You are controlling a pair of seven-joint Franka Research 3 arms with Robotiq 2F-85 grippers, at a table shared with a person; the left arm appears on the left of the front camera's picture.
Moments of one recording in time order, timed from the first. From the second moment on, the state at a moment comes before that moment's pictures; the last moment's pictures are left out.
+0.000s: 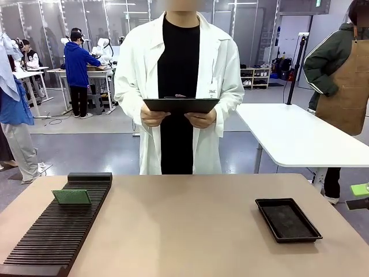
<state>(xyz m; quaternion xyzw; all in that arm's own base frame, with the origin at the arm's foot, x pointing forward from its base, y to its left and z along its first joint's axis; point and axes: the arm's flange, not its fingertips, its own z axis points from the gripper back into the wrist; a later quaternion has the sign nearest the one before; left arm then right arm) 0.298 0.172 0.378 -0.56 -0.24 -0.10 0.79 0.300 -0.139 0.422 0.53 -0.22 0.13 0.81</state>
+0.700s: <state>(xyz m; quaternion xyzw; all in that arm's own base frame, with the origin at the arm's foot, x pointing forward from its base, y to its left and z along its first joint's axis) 0.330 0.112 0.515 -0.31 -0.28 -0.26 0.87 0.300 -0.138 0.422 0.53 -0.22 0.13 0.81</state>
